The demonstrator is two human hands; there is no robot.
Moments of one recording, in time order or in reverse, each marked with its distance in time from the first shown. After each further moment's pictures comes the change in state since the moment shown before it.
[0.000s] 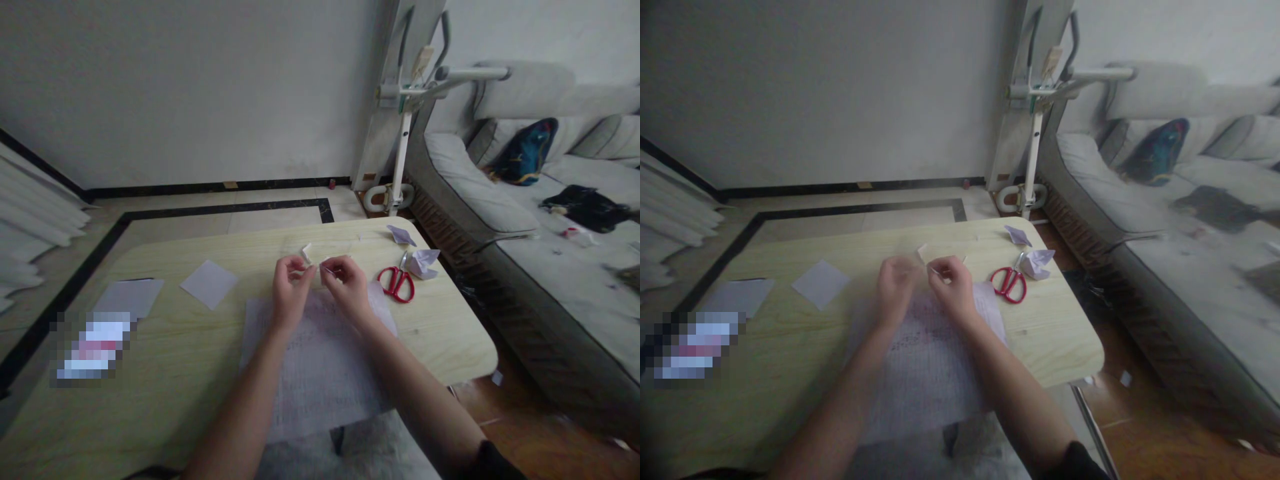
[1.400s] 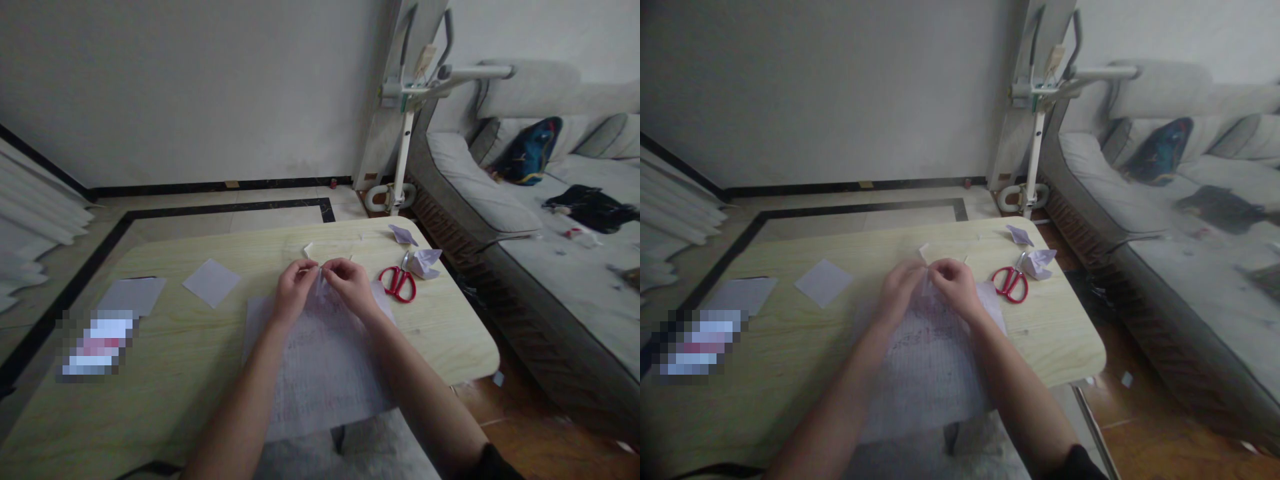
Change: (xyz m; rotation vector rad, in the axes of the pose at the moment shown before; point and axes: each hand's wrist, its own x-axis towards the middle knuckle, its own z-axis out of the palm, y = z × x) left_hand 0.000 0.008 -0.005 -0.045 -0.209 -0.171; right_hand 0.009 -0.006 -0.008 0.125 -0.177 0.165
